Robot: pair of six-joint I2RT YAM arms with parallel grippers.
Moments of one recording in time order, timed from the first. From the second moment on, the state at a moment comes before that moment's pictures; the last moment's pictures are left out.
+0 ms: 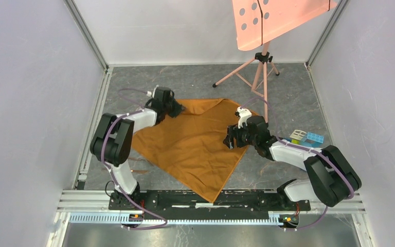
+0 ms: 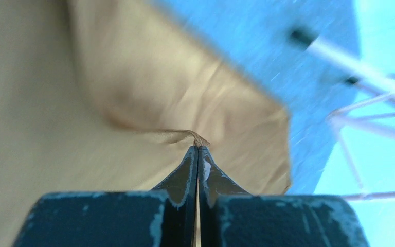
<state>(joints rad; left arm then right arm) -0.35 1.76 0.93 0.10 0.06 -1.09 0.51 1.36 0.48 0.23 -0.21 0.24</state>
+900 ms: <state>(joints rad) -0.23 1.37 0.95 -0.40 0.22 -0.65 0.51 1.44 0.57 0.07 0.04 0.12</state>
